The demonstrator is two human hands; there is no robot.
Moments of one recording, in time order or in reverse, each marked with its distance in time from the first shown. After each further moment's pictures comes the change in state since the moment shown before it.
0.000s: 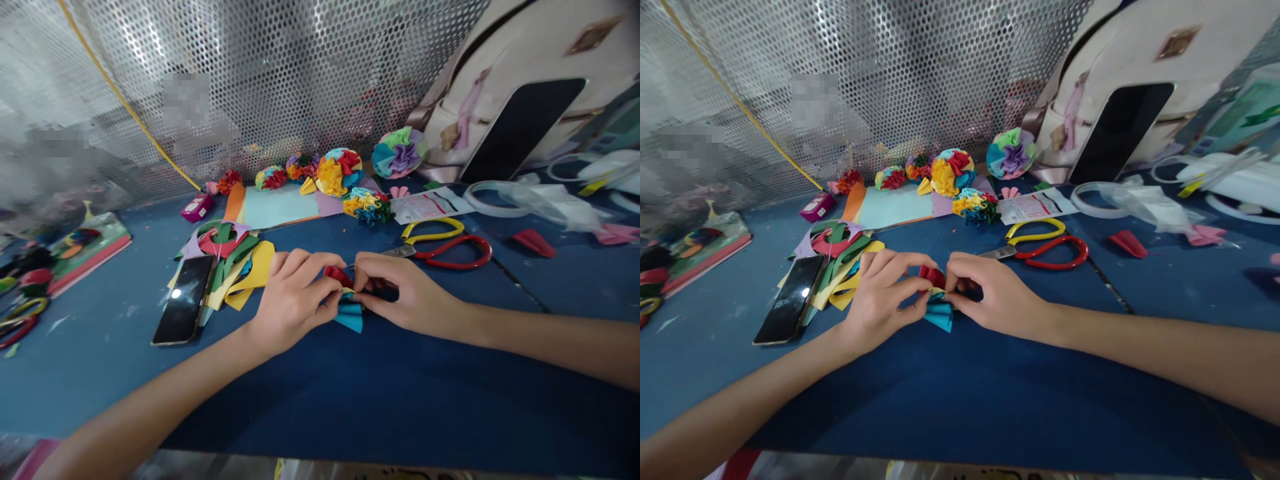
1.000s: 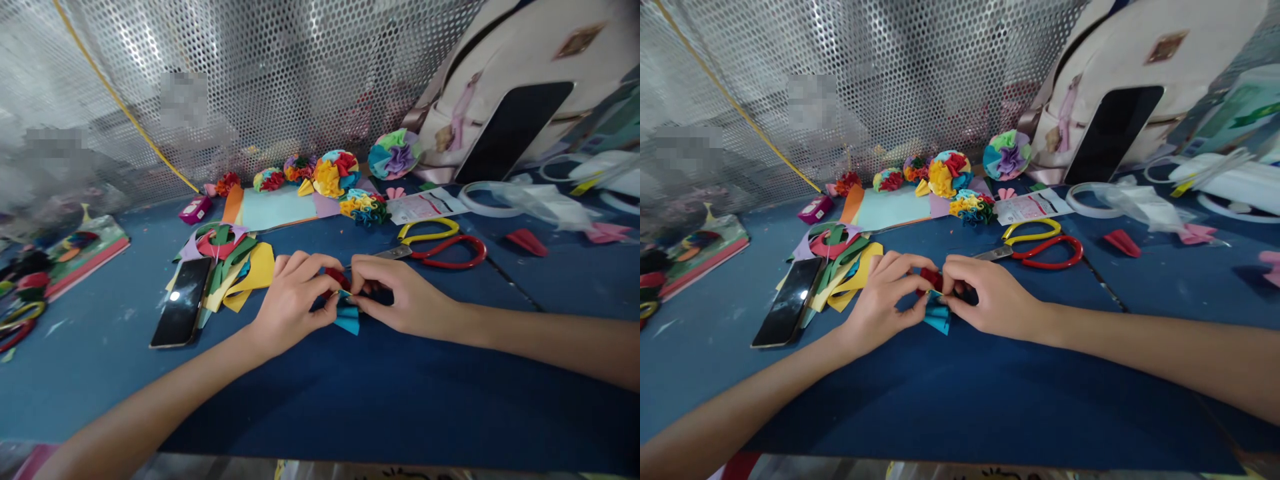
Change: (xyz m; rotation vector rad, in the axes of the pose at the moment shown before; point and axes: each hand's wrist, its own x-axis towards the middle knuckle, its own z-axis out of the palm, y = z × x) left_hand 0.000 0.000 0.002 -0.148 -0.105 -0.092; right_hand -0.002 -0.002 0.001 -0.041 -0.009 -0.007
